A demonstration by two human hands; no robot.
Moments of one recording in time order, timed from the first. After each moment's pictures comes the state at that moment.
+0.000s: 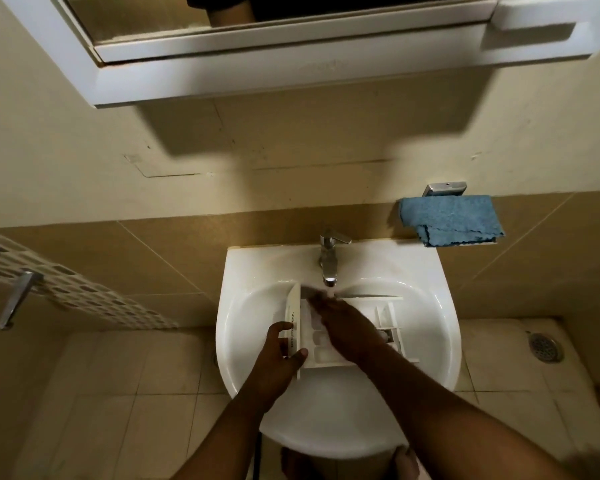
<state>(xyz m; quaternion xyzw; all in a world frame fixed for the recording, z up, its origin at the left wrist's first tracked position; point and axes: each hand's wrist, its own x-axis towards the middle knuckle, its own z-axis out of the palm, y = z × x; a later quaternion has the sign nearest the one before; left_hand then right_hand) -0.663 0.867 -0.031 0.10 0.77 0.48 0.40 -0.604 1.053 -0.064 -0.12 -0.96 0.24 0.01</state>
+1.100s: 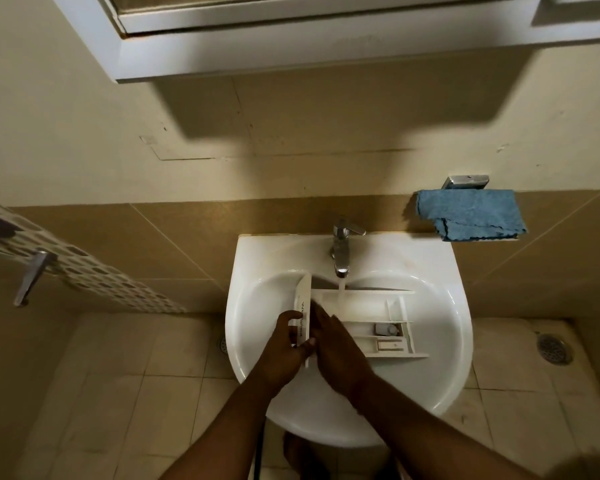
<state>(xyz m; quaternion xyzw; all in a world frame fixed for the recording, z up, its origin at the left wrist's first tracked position) -0.664 0.866 -0.029 0.12 0.78 0.48 0.39 -0.581 0.983 -0.054 -0.13 -0.89 0.44 0.03</state>
